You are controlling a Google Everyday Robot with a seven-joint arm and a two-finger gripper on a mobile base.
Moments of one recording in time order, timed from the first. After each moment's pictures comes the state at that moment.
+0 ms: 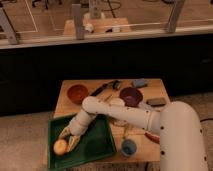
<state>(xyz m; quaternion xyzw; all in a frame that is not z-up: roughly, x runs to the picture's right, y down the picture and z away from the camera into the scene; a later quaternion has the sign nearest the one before) -0.210 0.269 0.741 -0.42 -0.50 -0.13 0.75</state>
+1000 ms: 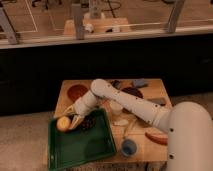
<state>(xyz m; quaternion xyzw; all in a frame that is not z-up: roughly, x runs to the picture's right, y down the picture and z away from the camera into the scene) -0.192 0.149 0.758 -0.33 -0.51 -0.10 0.79</state>
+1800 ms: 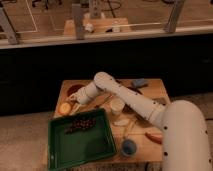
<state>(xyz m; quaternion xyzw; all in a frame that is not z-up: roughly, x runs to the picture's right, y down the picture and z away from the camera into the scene) -0.198 0.091 0.802 -0.28 -0.51 -0.05 0.81</state>
